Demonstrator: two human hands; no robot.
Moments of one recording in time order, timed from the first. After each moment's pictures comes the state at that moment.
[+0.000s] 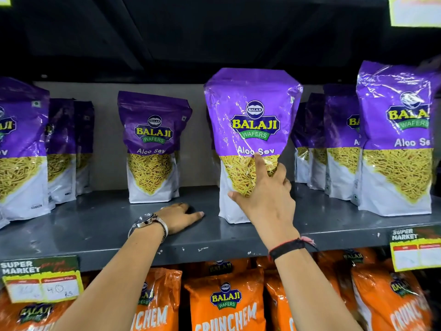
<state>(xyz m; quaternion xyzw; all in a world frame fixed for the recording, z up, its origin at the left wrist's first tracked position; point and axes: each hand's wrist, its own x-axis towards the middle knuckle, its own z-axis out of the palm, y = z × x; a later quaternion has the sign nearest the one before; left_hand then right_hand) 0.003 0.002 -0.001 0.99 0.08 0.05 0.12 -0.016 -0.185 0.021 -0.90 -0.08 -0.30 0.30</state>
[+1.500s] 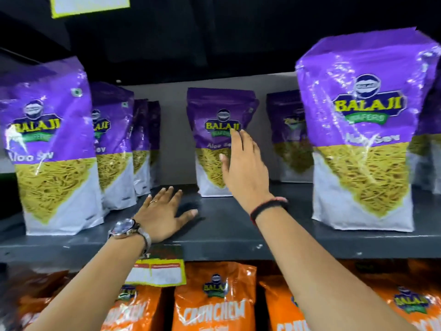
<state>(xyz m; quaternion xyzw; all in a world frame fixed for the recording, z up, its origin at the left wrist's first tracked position) -0.095 0.138 0.005 0.98 0.16 0.13 -0.01 -0.006 -0.003 0.039 -0.80 -0.28 -0.42 0.32</state>
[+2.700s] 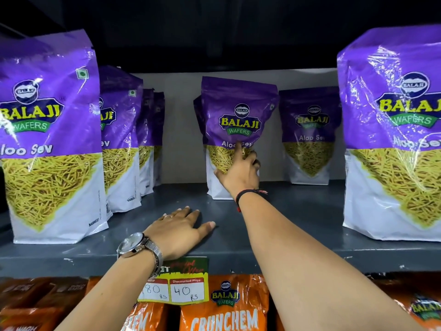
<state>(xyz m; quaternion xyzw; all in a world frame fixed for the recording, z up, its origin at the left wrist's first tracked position) -0.093 0.153 -0.002 0.99 0.10 0.03 0.04 0.053 0.070 0.029 -0.88 -0.15 -0.28 0.36</state>
